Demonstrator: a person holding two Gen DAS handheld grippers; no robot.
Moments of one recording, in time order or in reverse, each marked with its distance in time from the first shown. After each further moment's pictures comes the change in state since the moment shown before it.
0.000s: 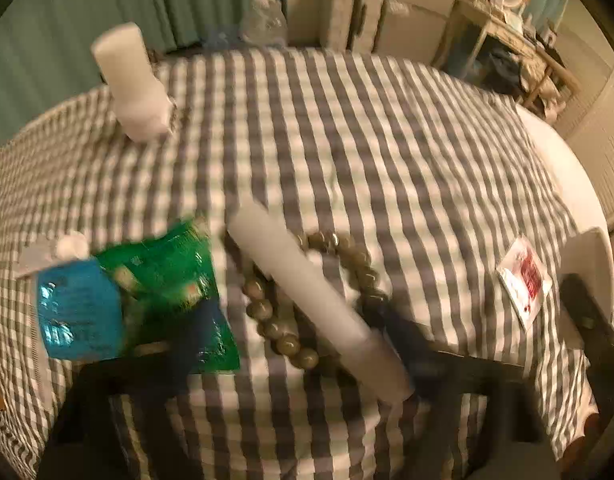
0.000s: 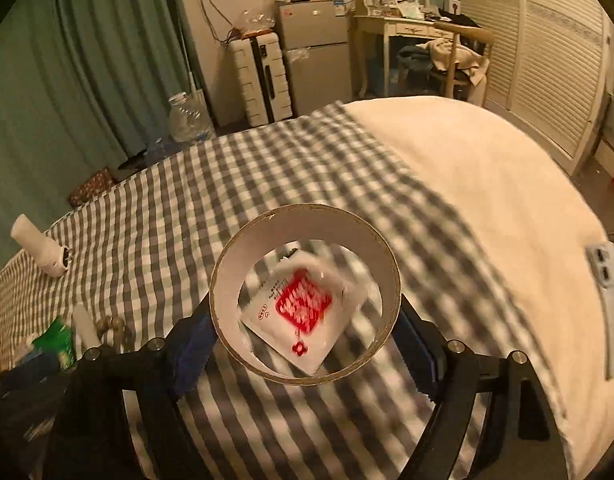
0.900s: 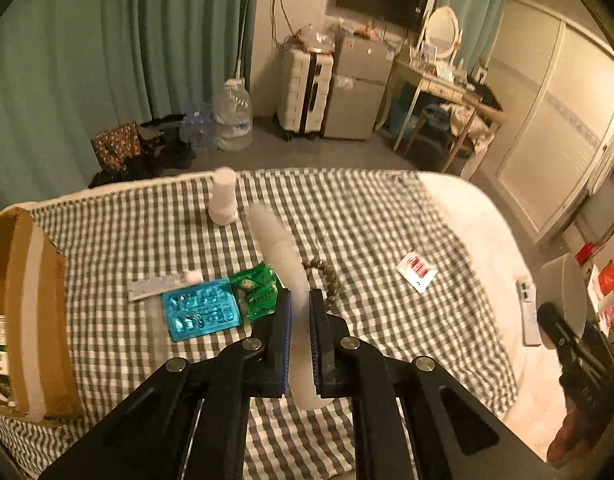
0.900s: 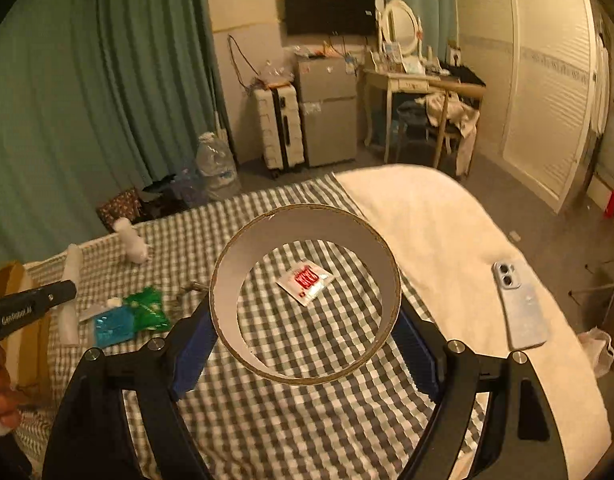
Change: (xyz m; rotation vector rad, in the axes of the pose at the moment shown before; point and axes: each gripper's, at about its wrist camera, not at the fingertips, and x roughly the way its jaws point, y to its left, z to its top) left arm -0.237 0.074 -0.047 0.096 -0.286 -0.134; right arm -0.211 0.008 -0.027 -0.086 -0.169 0.040
